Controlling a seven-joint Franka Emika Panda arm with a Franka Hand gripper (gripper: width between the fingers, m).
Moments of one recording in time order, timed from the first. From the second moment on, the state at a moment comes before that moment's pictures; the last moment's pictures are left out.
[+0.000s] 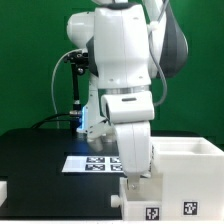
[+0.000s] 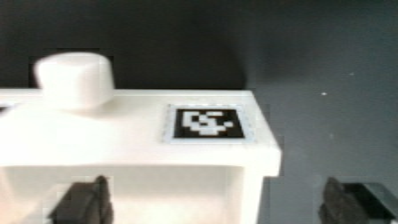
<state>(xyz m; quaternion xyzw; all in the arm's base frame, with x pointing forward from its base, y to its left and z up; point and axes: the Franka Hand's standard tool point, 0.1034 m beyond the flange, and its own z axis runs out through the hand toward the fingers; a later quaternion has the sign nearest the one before) 0.554 0.007 0.050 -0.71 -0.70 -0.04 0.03</state>
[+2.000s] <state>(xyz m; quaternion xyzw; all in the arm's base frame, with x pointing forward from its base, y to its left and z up) 0.529 0.009 0.017 -0.74 -0.65 -0.09 0.10</state>
